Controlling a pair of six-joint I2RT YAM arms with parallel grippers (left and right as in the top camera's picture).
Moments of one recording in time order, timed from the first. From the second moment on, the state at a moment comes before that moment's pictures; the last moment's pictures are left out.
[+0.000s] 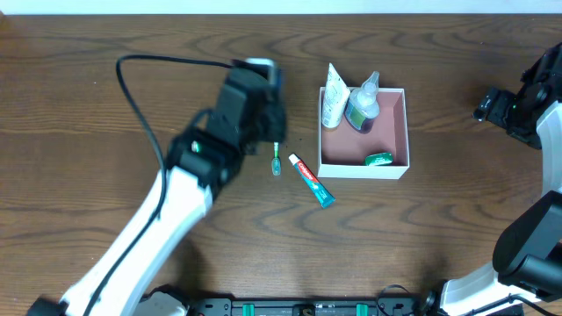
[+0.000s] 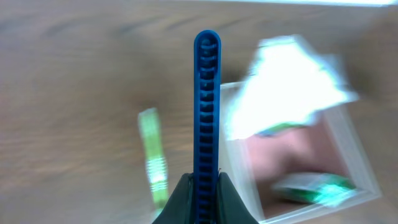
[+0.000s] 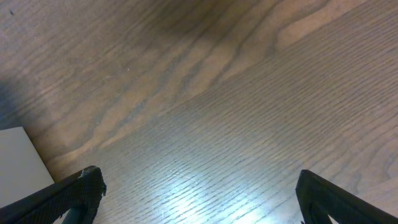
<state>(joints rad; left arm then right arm) -0.55 1.37 1.23 -0.52 0.00 -0.38 -0.39 1.78 1.46 -0.87 0.02 0.17</state>
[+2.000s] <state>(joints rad) -0.67 1.59 1.24 -0.74 -0.26 -0.49 -0.39 1.78 1.46 -0.87 0.02 0.17</state>
